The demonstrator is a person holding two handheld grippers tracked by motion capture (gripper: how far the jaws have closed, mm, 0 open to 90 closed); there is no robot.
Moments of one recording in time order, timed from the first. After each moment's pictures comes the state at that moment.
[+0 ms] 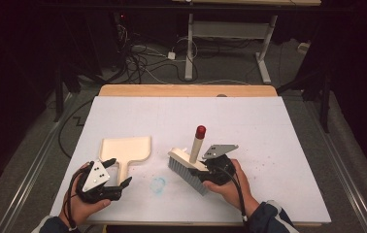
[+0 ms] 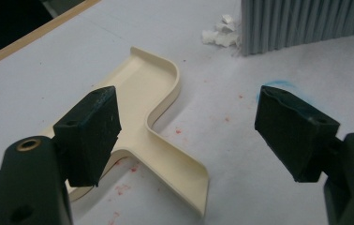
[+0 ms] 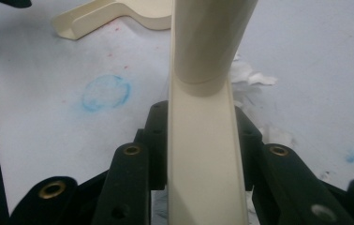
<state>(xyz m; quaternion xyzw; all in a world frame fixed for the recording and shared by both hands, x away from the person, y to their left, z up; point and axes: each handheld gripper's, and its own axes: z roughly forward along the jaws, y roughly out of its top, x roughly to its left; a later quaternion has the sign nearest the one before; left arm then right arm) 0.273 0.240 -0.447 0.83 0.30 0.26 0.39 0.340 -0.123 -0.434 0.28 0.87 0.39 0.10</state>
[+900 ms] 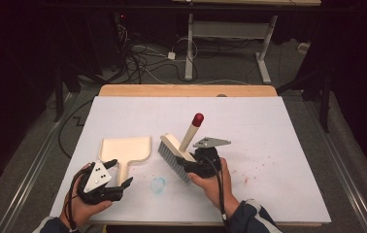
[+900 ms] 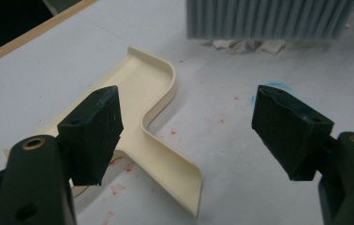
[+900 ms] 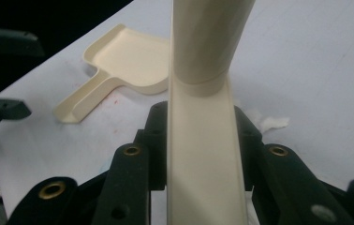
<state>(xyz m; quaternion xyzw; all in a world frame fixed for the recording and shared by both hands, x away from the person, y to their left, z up) 0.272 0.237 -0.445 0.83 0.31 0.26 0.39 0.349 -0.083 -0.432 0.41 0.79 0.46 0.07</state>
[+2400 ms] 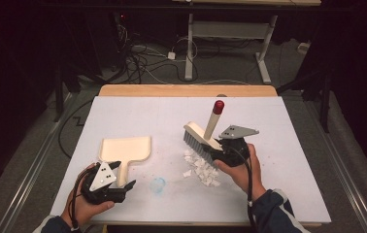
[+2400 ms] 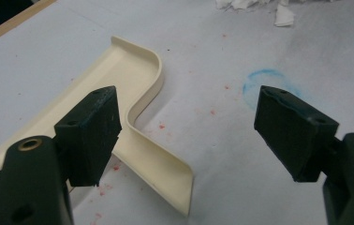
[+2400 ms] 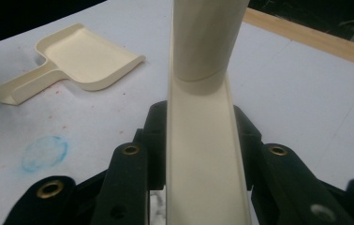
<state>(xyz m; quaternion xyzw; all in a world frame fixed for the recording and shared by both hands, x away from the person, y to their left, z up) 0.276 0.229 -0.450 0.85 0.30 0.23 0.37 0.369 -0.154 -0.397 0.33 0.82 0.44 0.18</state>
